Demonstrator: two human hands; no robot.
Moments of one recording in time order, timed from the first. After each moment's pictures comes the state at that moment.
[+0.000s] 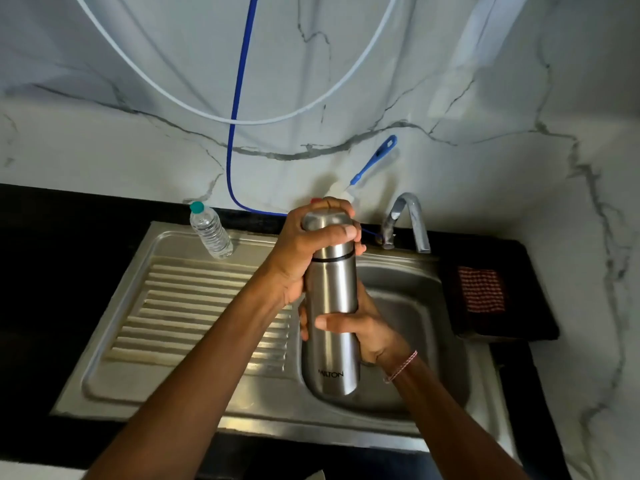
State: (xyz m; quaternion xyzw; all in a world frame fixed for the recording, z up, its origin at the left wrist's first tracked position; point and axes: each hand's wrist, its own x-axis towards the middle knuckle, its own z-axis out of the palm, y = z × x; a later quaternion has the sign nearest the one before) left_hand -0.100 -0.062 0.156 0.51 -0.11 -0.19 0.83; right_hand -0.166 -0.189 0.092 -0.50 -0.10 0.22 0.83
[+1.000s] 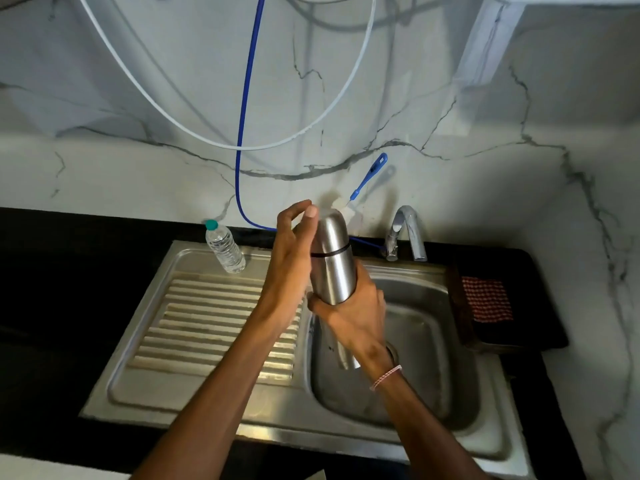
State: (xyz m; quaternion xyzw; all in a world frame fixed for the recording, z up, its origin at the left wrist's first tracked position) left_hand -0.140 -0.073 0.175 0.68 0.05 0.00 0.73; right_hand -0.177 -0.183 0.118 -0.84 0.07 -0.05 0.53
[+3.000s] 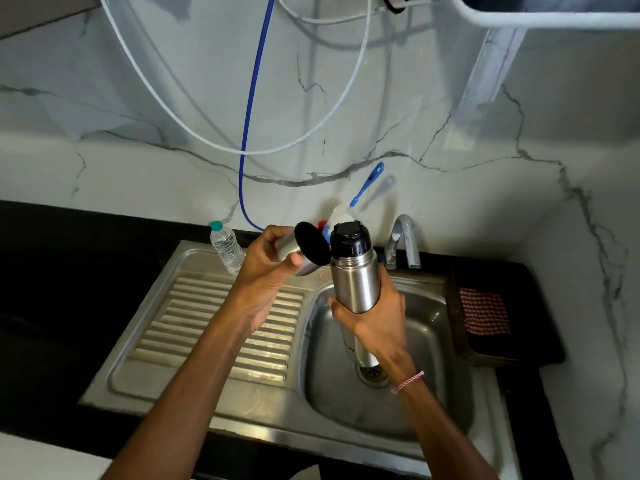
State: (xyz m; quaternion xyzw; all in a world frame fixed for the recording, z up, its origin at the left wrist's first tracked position) left_hand -0.150 -0.039 0.158 0.62 -0.02 -0.03 0.79; right_hand -0.182 -0.237 0.102 -0.82 0.01 -0.11 0.56
